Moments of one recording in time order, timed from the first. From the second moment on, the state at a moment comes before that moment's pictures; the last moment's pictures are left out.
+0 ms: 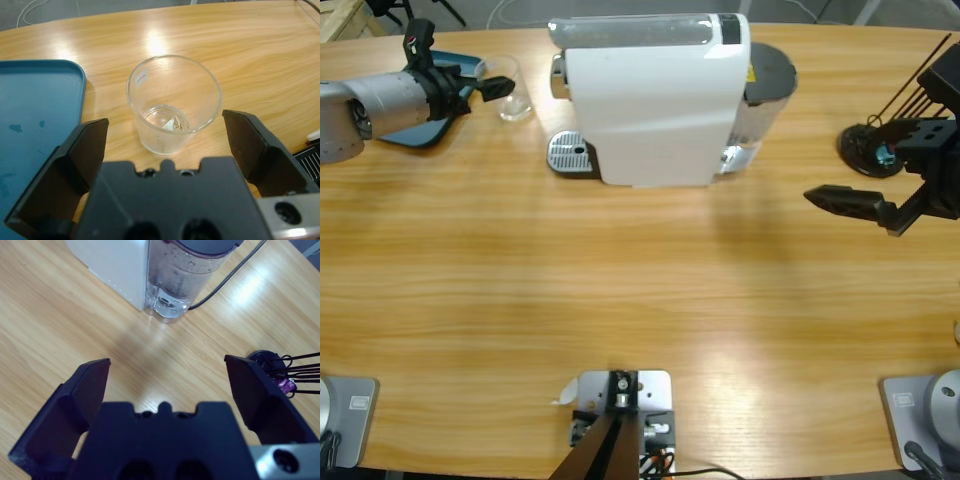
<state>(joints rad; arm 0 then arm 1) -0.43 1.96 -0.63 -0.83 -0.04 -0.11 0.80 1.19 -0.77 0.38 -0.21 0.00</state>
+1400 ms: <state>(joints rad) -0.41 2.00 -0.75 -0.74 -0.07 -0.10 0.79 1.20 -0.77 0.36 -0.21 0.00</state>
